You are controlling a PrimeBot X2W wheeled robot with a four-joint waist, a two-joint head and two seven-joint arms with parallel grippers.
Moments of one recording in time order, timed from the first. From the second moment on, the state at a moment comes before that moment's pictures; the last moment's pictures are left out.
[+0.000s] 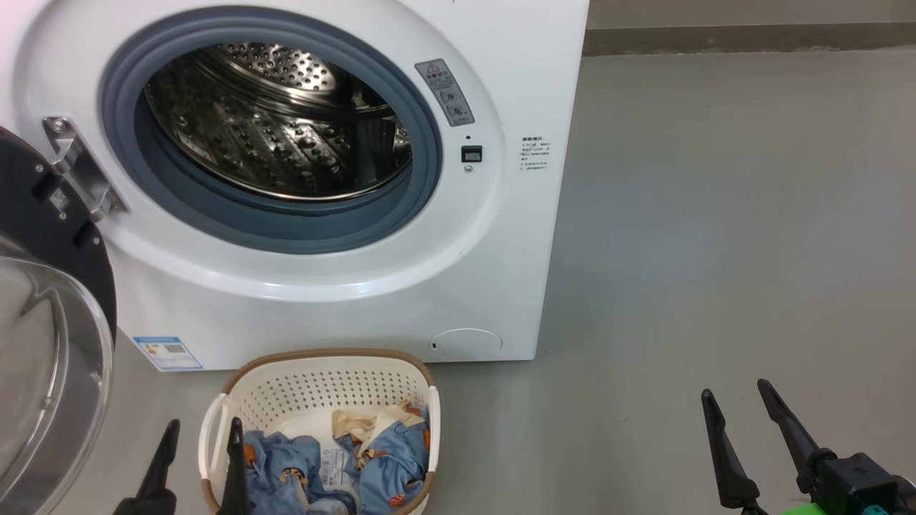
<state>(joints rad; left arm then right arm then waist) 0.10 0.09 -0.07 0.06 -0.13 0.03 -0.19 0.12 -0.04 -0.07 -0.03 0.08 0.13 -0.21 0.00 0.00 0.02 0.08</state>
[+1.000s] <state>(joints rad) -0.15 0.08 -0.15 0.40 -0.19 -0.05 -0.20 0.07 -0.04 -0.04 -0.06 0.09 0.13 -0.21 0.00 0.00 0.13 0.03</state>
